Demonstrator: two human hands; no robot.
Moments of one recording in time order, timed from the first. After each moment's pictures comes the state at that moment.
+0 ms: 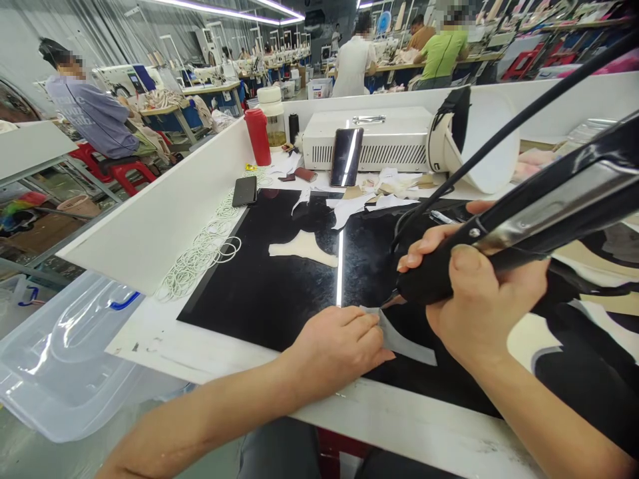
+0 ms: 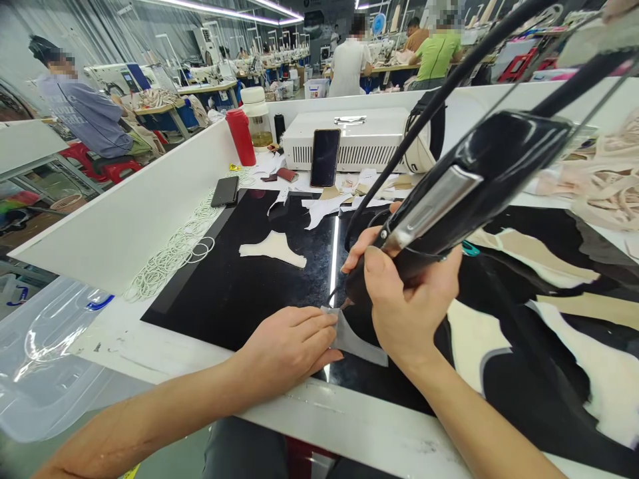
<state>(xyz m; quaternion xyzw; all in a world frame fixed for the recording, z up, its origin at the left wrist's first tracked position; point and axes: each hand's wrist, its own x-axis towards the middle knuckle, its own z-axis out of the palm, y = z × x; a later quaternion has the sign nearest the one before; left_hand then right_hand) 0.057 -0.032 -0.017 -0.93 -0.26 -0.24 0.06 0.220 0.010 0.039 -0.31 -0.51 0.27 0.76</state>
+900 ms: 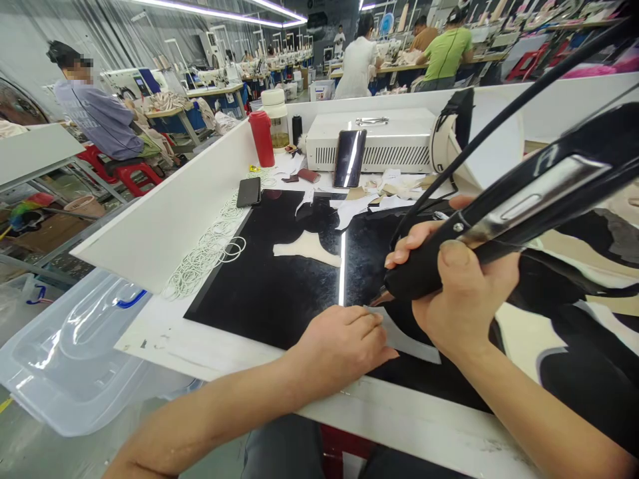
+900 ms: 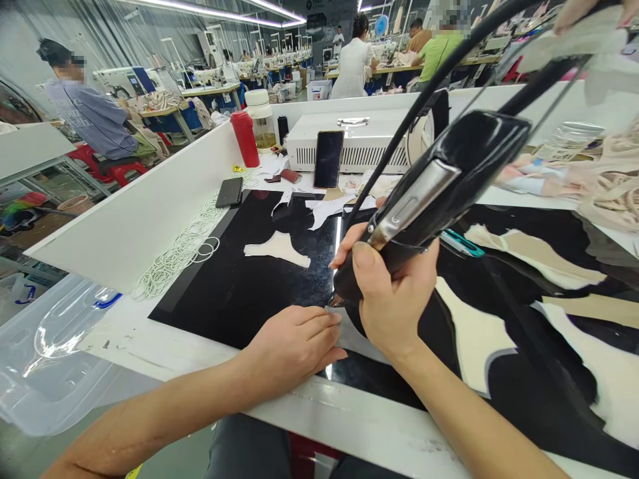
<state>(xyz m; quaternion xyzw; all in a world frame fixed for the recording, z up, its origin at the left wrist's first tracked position) 0.057 -0.032 -0.018 -0.93 -0.26 -0.24 0.07 0.203 0.013 0.043 -0.27 -0.49 0.34 0.76</state>
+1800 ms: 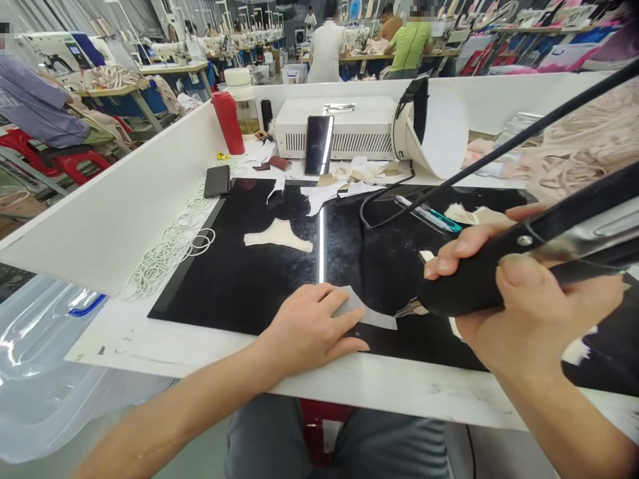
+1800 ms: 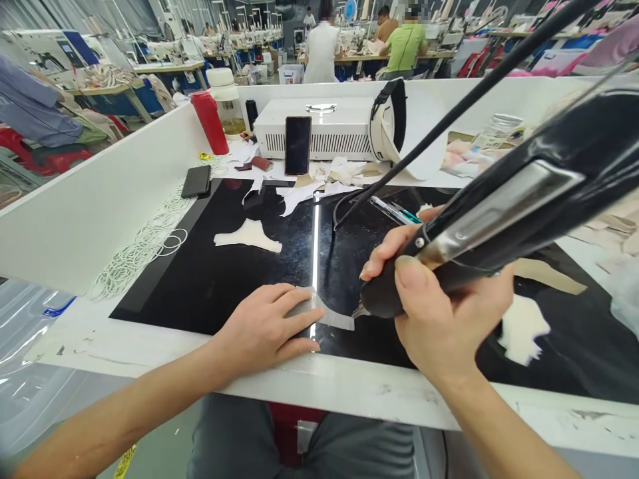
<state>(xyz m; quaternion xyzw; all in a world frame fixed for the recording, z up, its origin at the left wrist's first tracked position) 0.052 -0.034 -0.006 -0.94 -0.27 -0.19 0.01 0.264 -0.031 0.059 -0.35 -0.50 0.25 0.75</state>
